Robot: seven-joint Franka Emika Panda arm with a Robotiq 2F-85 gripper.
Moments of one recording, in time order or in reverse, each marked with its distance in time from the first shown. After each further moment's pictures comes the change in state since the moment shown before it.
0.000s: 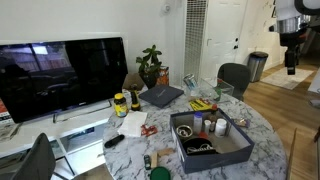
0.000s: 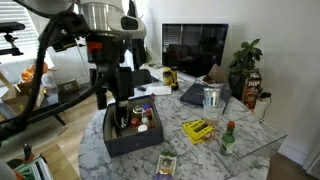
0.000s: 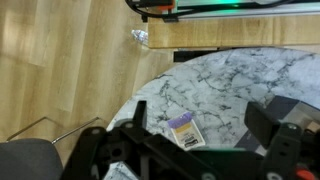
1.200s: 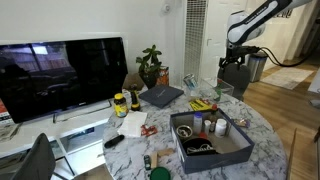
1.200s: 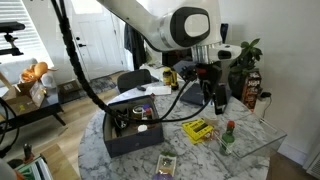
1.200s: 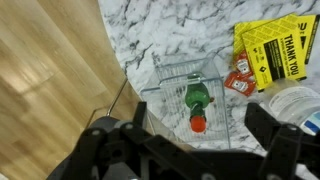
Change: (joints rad) arm -0.043 0.877 -0.099 0.594 0.151 0.588 0.608
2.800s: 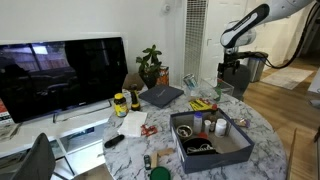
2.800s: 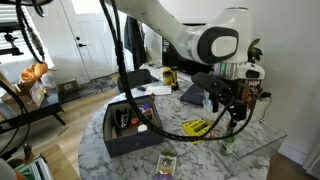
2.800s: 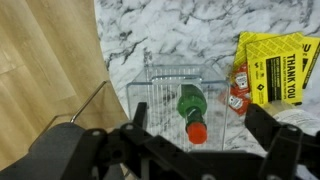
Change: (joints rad) arm -0.075 0.231 0.000 0.228 0.211 -0.084 -0.394
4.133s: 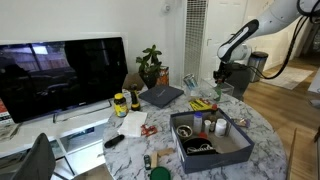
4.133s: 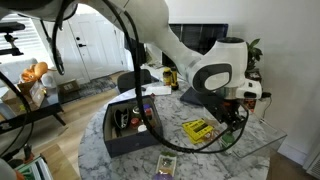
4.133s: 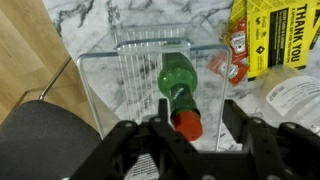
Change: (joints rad) arm -0.041 0.124 0.053 -0.030 0.161 0.354 -0.089
